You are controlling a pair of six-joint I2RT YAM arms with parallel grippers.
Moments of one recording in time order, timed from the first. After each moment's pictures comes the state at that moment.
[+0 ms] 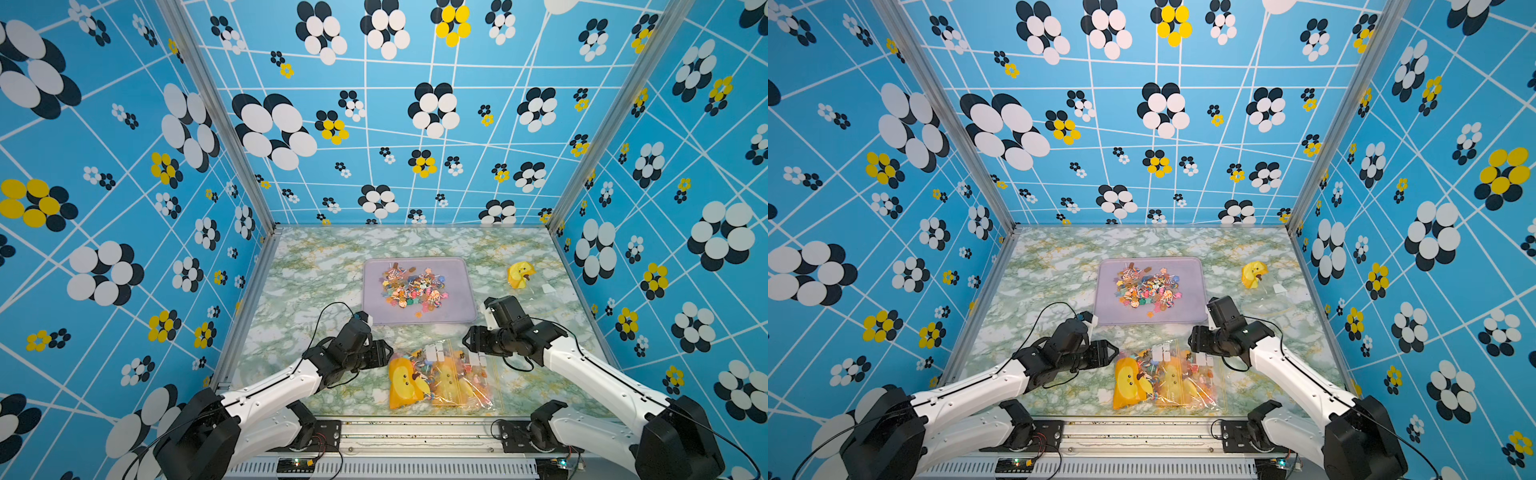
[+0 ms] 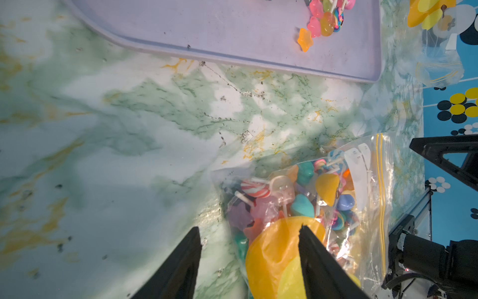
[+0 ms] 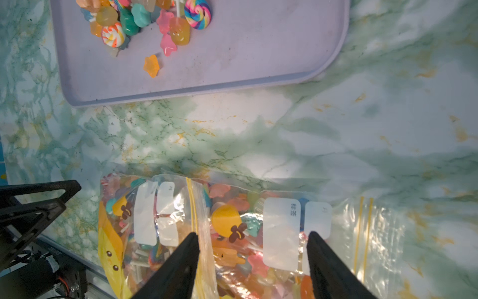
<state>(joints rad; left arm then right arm) -0.71 1.09 0.41 -0.15 0.18 -0.82 0.48 1.10 0.63 -0.61 -0.16 0.55</state>
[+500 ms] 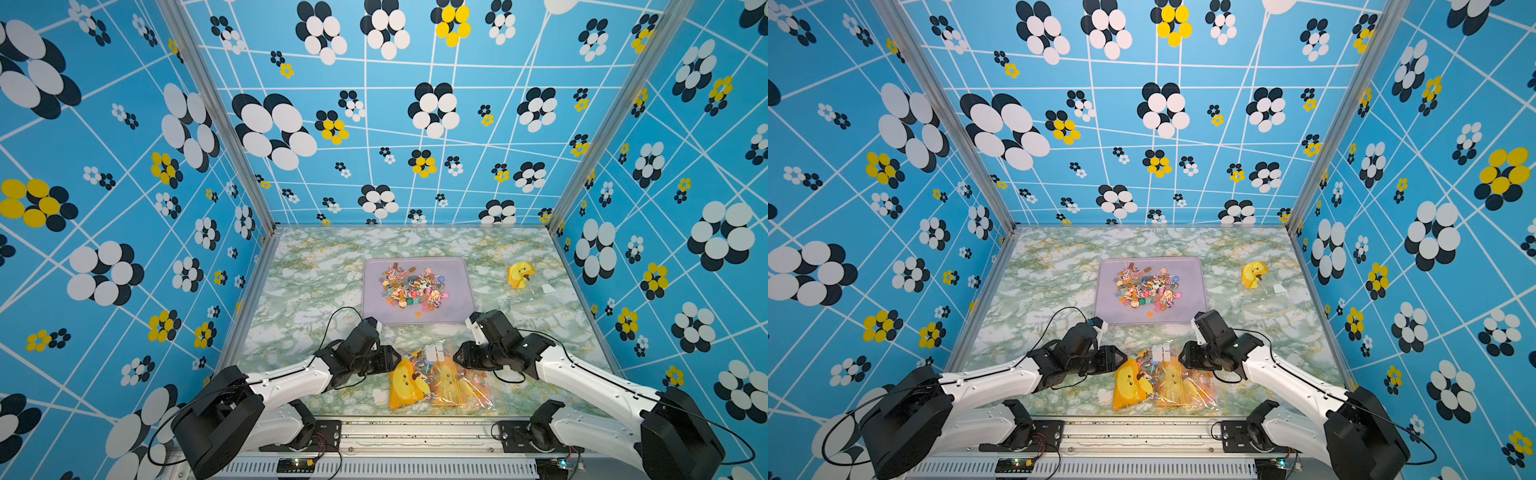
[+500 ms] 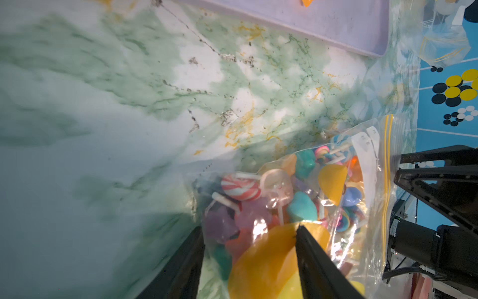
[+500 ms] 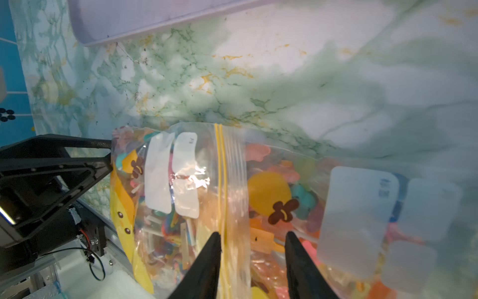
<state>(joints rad) -0.76 1.22 0.37 0.03 0.24 -0.88 0.63 1.12 0.53 -0.47 -0.25 0.64</state>
